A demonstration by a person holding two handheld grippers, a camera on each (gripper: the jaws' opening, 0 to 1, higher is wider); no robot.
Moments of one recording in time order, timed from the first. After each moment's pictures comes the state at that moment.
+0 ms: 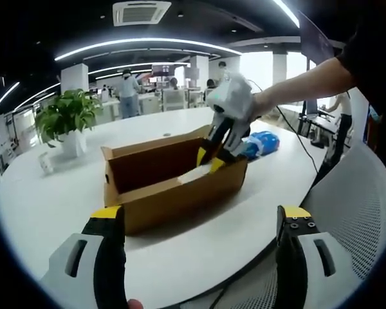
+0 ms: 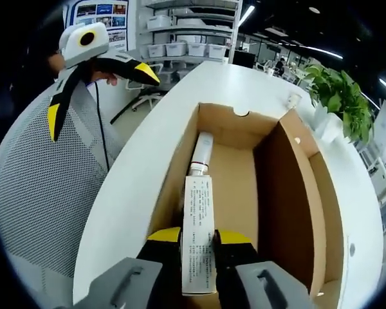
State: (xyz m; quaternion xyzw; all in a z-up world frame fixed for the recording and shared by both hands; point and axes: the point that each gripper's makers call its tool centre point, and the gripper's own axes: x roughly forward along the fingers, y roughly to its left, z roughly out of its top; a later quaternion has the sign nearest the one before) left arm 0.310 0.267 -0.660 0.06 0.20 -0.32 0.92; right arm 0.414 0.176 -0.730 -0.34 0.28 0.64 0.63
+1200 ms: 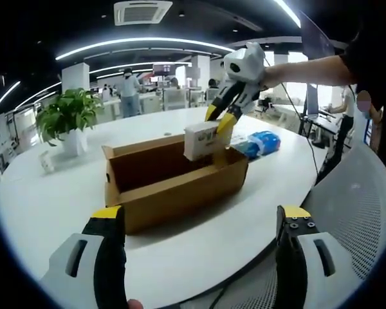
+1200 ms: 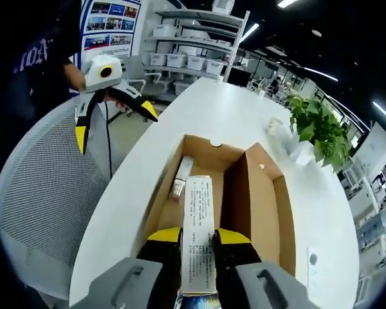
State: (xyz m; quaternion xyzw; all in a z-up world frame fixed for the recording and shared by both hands) left arm 0.310 0.268 -0.661 0.06 0.20 -0.31 0.93; right arm 0.437 0.137 -0.645 -0.36 0.21 0.63 0.66
